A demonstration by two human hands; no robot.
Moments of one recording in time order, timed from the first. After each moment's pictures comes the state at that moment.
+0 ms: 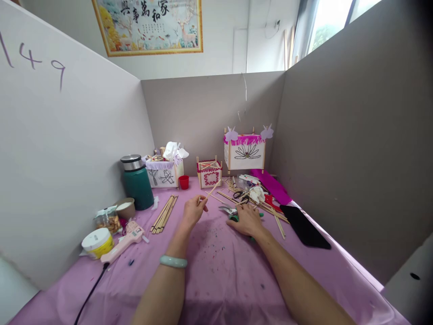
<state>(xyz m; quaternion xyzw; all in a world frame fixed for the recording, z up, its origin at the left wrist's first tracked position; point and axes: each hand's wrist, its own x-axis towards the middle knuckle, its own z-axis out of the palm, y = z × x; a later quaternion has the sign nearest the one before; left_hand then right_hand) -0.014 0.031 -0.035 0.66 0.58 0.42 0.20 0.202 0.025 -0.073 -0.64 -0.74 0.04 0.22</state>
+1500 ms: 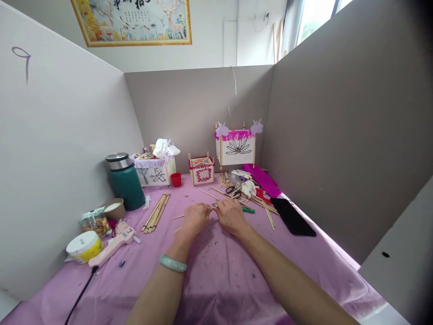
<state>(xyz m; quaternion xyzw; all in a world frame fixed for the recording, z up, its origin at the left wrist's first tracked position) 0.017 0.009 -0.050 0.80 0.57 0.16 -0.06 0.172 0.012 -0.076 -0.53 -0.80 -0.18 0.24</state>
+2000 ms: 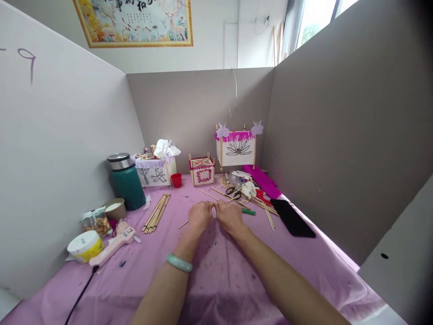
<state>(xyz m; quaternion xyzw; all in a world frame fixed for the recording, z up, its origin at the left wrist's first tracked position) 0.031 0.016 -0.053 0.74 0.63 0.23 0.00 0.160 0.012 -0.071 -0.63 -0.74 -0.09 0.20</state>
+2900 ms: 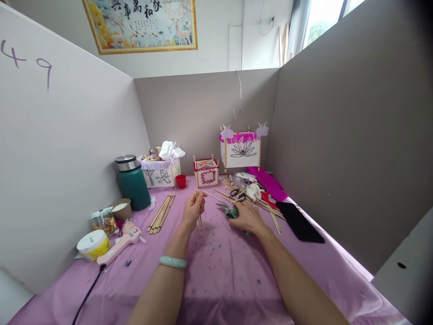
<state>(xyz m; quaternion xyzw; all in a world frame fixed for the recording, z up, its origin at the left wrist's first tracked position) 0.006 0.023 -0.040 0.53 0.32 0.61 0.50 0.210 0.016 -0.063 -0.62 -0.74 0.06 0.25</state>
